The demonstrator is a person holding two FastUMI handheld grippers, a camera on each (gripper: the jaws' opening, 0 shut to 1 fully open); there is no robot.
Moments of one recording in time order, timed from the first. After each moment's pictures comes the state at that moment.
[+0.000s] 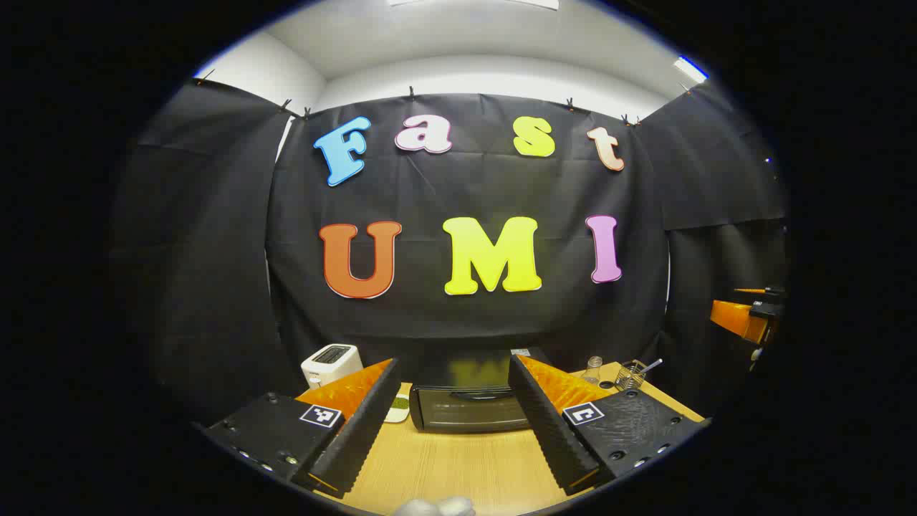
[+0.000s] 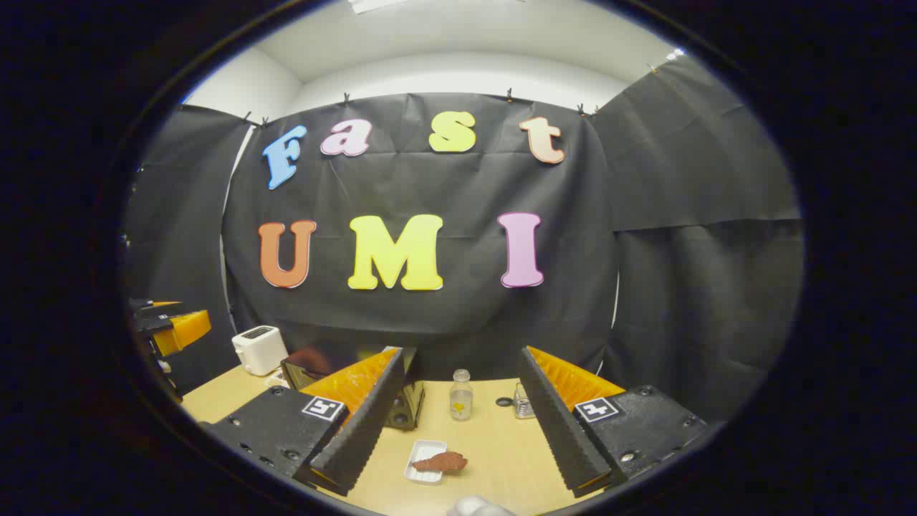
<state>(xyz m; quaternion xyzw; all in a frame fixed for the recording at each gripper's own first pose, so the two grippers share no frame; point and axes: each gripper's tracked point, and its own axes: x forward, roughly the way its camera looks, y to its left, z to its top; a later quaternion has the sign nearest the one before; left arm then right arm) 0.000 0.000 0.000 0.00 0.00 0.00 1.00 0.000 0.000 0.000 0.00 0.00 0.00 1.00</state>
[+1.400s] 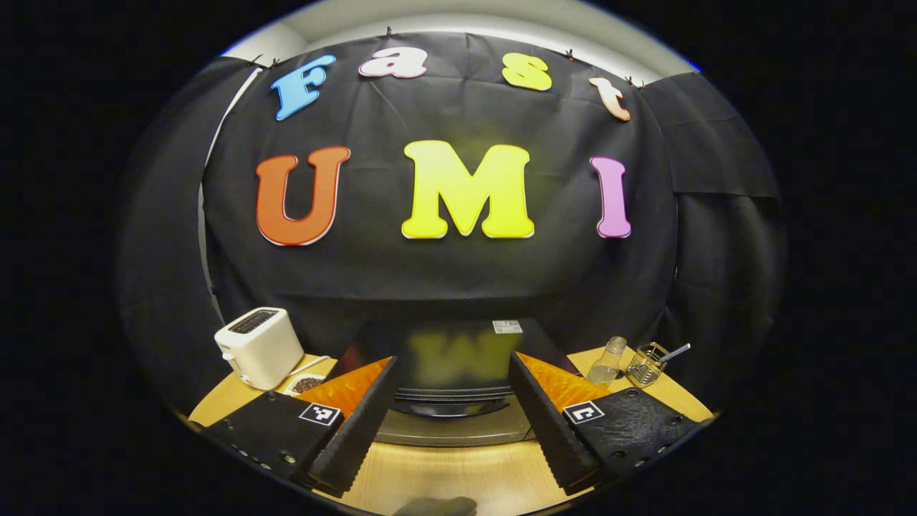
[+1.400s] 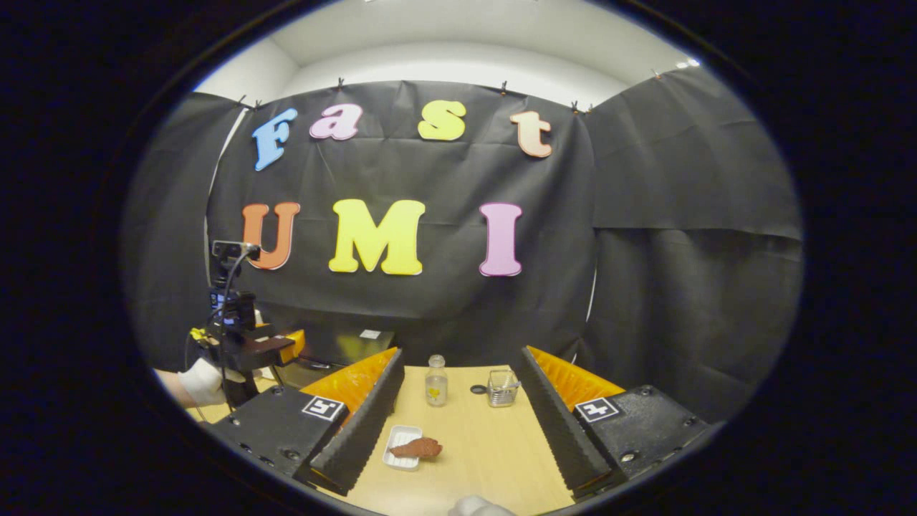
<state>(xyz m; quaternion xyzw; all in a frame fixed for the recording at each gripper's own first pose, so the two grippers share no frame) 0.193 -0.070 -0.123 -0.01 0.10 -0.05 0.99 -0.022 -0.031 -0.007 -0.01 0.04 -0.06 1.00</state>
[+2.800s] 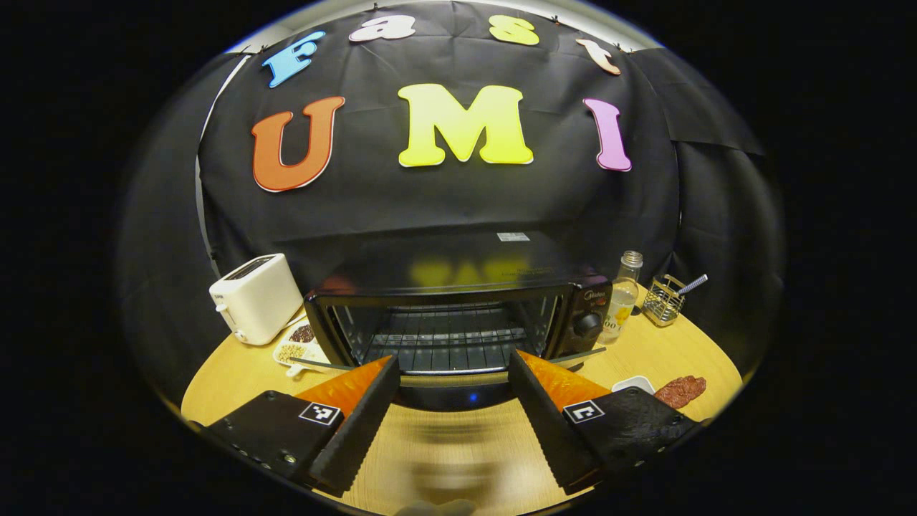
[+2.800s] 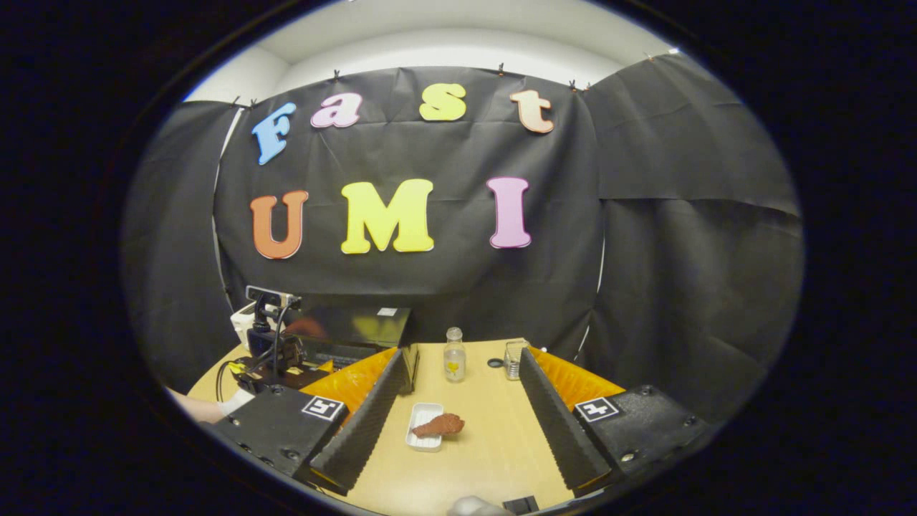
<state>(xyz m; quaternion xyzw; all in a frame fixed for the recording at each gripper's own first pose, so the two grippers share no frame) 0.148 -0.062 -0.220 0.01 0.18 -0.05 0.98 -0.048 -0.003 -0.039 0.01 0.08 -0.03 1.00</state>
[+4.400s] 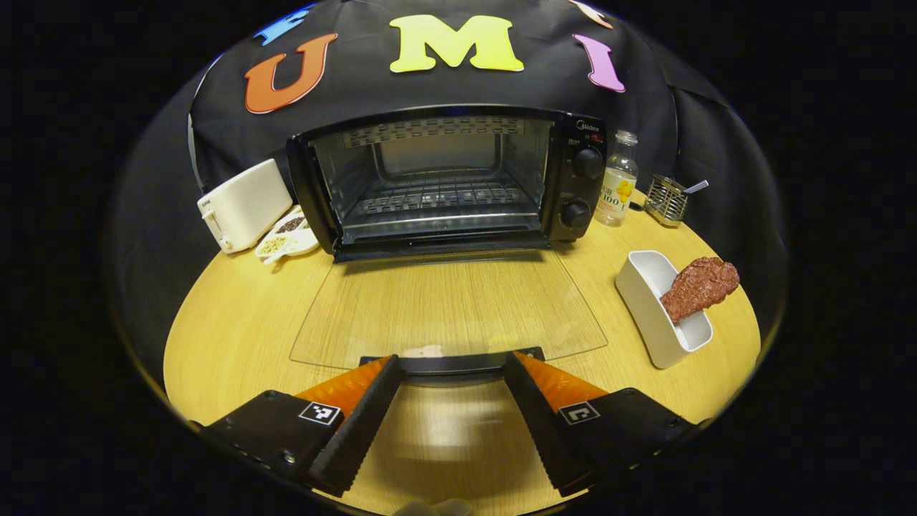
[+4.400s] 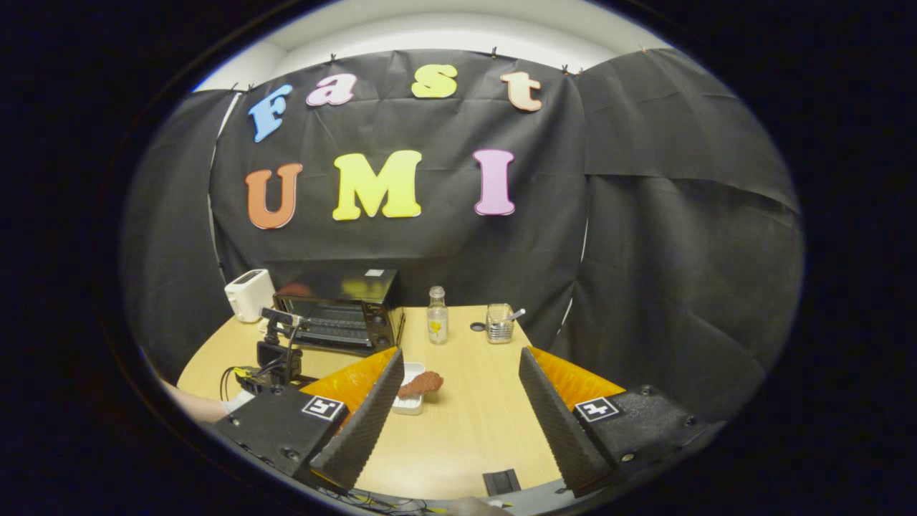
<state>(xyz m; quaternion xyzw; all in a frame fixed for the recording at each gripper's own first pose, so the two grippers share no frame) 0.063 -0.063 -0.359 0.02 0.35 -0.06 0.93 -0.101 -0.028 -0.089 0.01 0.14 -0.05 0.99</state>
